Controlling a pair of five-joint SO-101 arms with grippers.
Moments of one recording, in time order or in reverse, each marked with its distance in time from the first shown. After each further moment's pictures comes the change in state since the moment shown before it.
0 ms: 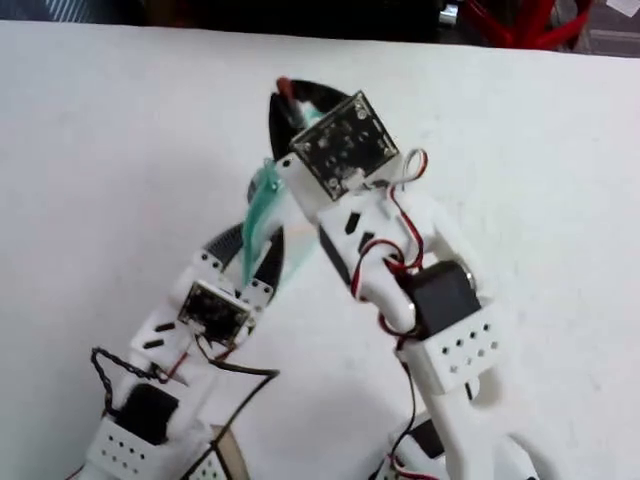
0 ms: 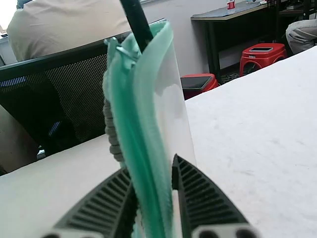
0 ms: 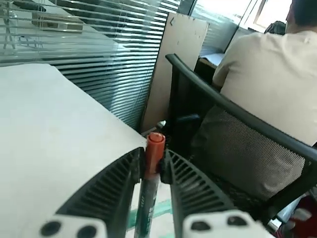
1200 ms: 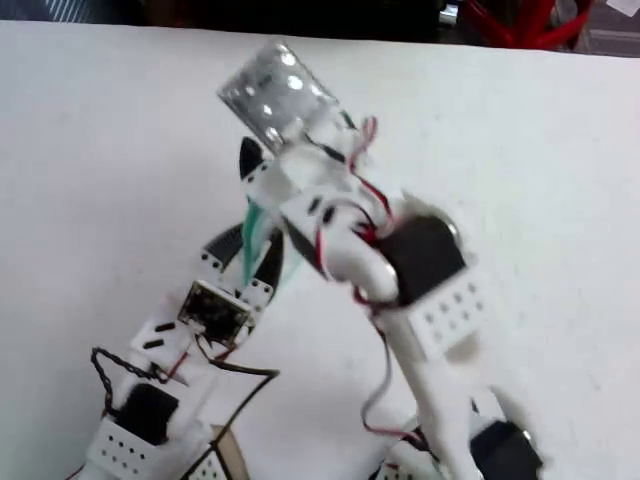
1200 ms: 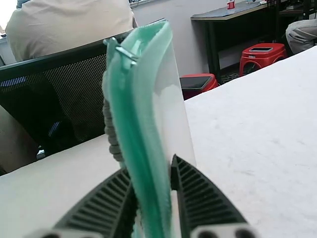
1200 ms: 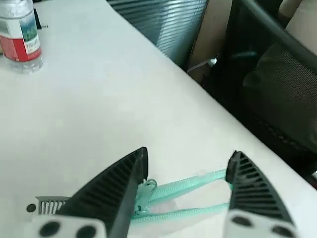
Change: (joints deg) left arm 0.1 0.0 0.0 0.0 0.0; right arm -6.9 19.9 -34.0 37.5 -1.4
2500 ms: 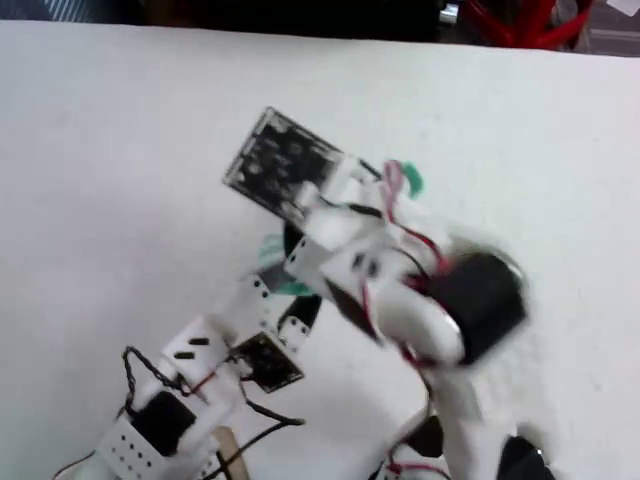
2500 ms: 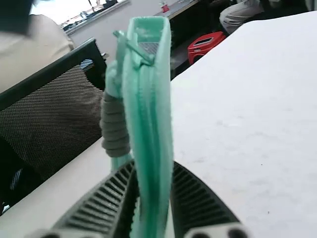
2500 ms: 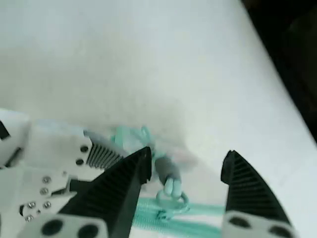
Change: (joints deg) left arm 13.7 -0.1 4.0 0.5 -10.6; right arm -3.0 -6.8 -9.1 25.8 10.5
